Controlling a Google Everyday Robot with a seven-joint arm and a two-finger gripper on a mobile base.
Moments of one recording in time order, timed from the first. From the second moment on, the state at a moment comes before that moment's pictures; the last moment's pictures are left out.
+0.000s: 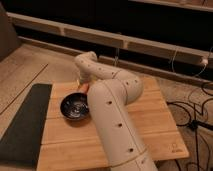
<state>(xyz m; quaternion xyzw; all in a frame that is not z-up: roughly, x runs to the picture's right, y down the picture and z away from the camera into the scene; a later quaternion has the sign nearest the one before) -0.136 0.000 1.008 -0.29 0.12 0.55 0.77</state>
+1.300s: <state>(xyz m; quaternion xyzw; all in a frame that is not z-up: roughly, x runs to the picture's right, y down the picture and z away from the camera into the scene) -0.156 -0.064 0.965 -0.25 0.06 0.53 0.81</state>
